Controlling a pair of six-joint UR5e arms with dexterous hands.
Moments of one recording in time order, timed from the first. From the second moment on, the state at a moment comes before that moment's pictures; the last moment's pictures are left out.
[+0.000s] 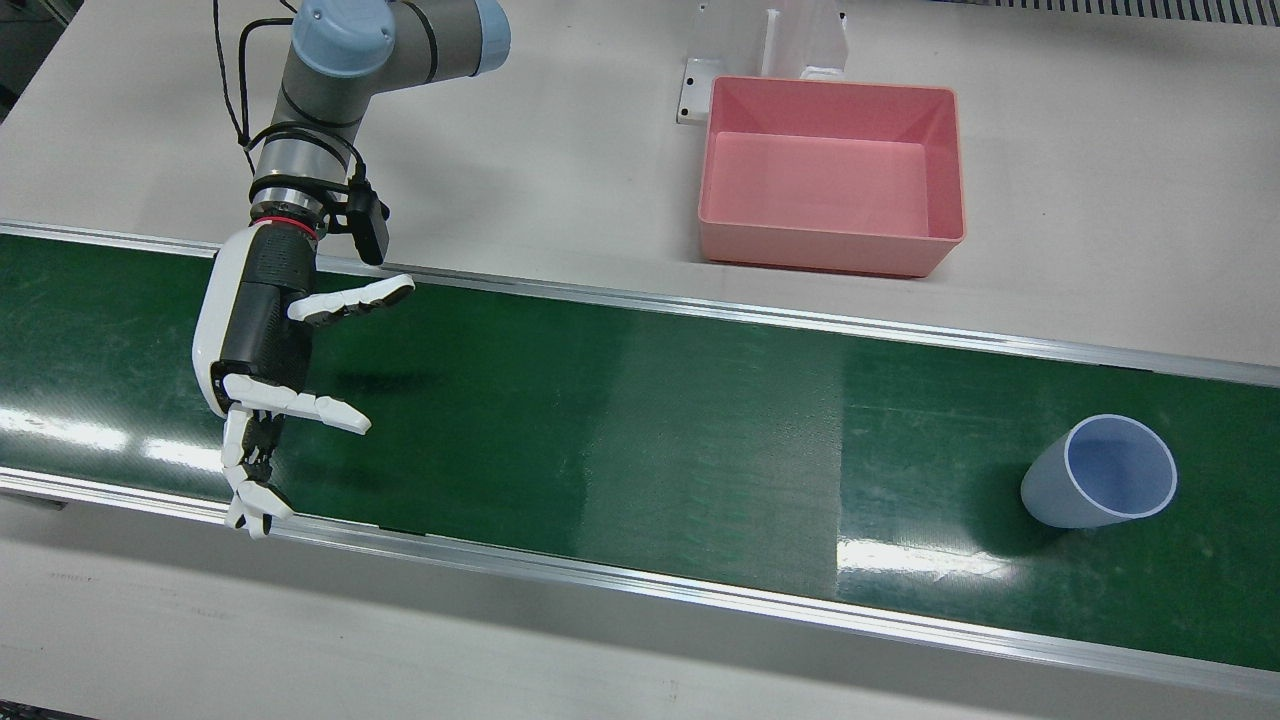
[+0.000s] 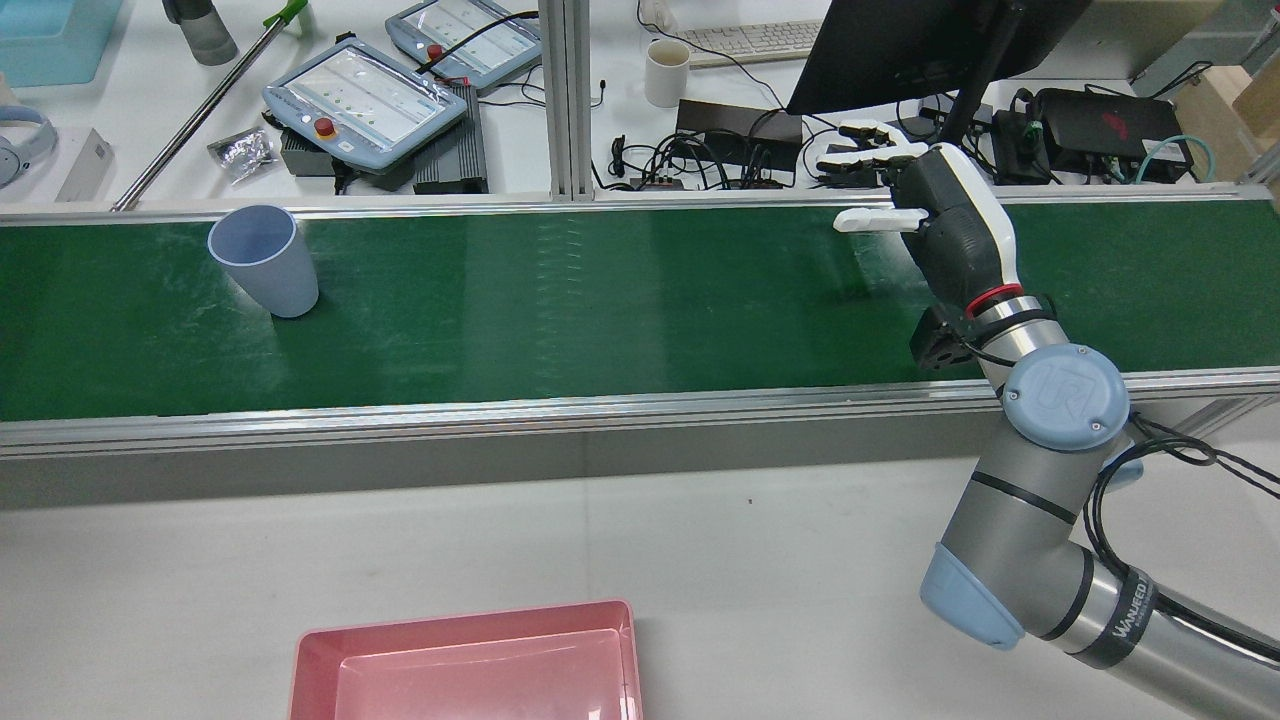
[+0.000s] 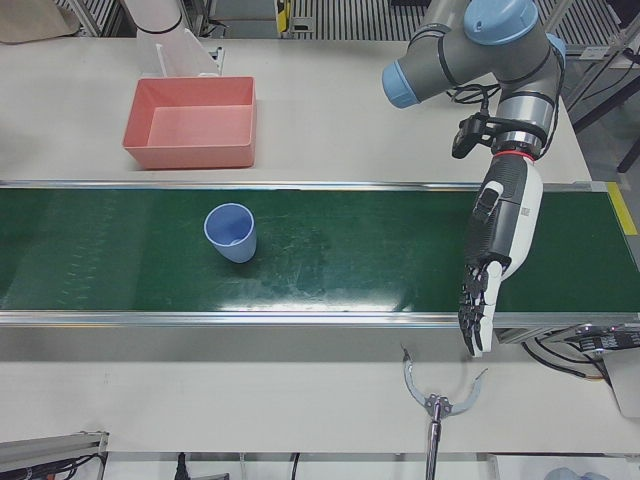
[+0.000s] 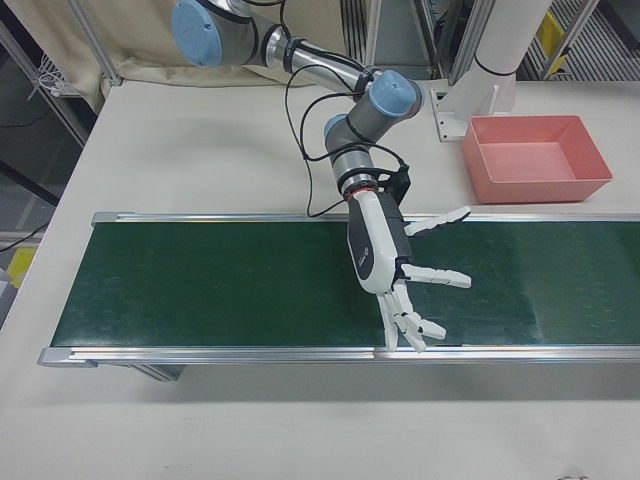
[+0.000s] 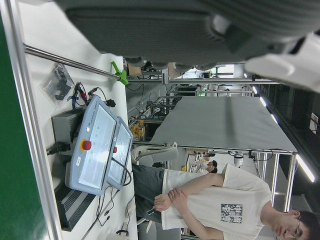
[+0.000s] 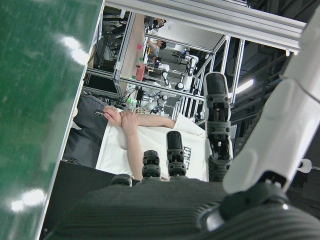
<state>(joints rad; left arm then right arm) -1.41 -1.78 -1.72 0.31 1.79 0.00 0.75 -1.20 1.84 -3.54 -0.84 -0.35</state>
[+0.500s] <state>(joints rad) -1.41 -1.78 -1.72 0.31 1.79 0.00 0.87 -1.28 1.85 -3.55 -0.98 -0.31</state>
